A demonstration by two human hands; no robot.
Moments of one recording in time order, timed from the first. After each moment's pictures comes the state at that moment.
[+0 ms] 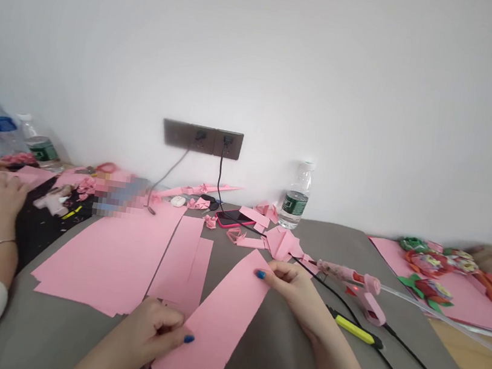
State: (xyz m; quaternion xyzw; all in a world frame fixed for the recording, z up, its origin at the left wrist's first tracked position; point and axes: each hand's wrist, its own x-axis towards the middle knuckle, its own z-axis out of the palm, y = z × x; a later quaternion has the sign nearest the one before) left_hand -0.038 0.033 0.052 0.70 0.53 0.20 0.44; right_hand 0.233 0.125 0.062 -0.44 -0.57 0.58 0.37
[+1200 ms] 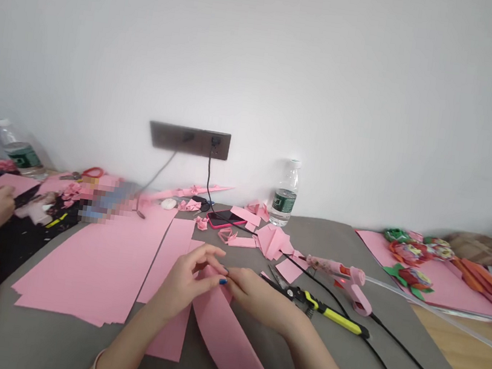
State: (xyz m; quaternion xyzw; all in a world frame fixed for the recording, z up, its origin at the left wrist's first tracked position) left_hand 0.016 0.106 0.051 0.62 0.43 0.43 0.49; right_hand 0.199 0.124 0.073 -0.43 -0.78 0.44 0.14
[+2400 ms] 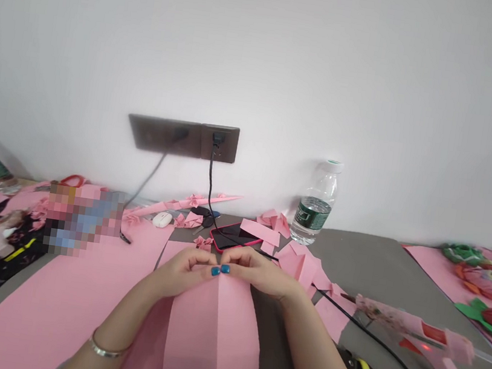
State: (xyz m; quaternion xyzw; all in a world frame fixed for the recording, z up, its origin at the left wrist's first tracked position) left_hand -0.027 0.220 0.040 0.70 0.39 0.28 0.53; right_hand 0.175 0.247 0.045 -0.23 -0.67 0.67 0.24
